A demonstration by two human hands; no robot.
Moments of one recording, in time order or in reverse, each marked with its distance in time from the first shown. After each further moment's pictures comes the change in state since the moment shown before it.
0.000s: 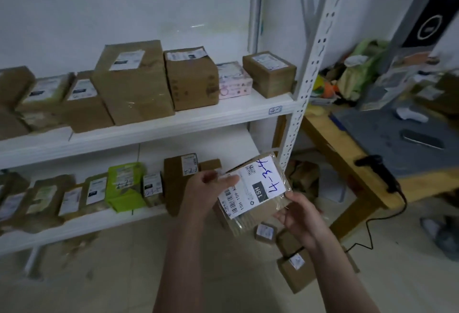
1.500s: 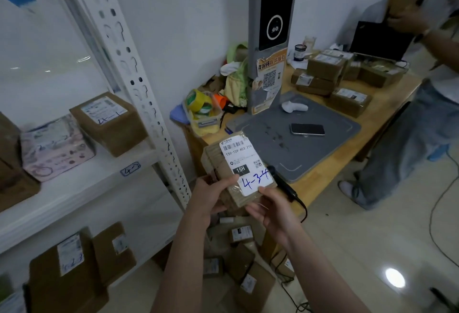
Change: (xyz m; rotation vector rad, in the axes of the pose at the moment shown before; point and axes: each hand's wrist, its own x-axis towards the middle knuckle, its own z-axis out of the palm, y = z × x) left_hand 0.123 0.044 0.364 0.029 -0.456 -0.112; right_hand 0.034 -0.185 -0.208 0.175 0.388 -0.175
